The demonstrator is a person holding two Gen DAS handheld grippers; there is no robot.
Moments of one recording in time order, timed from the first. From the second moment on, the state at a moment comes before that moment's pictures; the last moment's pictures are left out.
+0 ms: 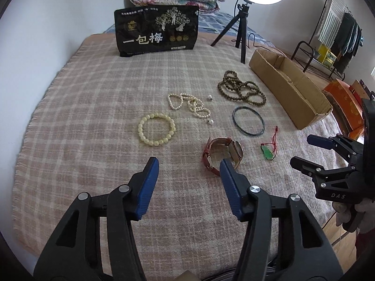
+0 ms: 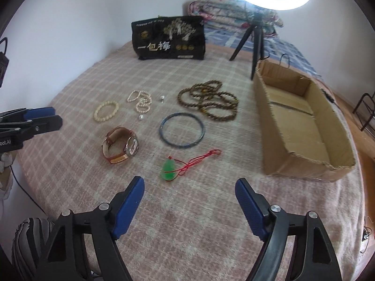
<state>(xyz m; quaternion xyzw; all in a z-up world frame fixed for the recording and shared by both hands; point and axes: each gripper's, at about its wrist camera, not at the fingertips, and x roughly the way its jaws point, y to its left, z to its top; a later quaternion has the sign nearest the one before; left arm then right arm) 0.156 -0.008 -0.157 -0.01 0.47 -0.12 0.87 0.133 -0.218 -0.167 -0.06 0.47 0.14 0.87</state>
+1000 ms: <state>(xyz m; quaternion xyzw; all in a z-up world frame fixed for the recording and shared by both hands) 0.199 -0.043 -0.212 -0.03 0.53 -0.16 0.83 0.168 -0.182 -0.207 -0.08 0.53 0.16 0.83</state>
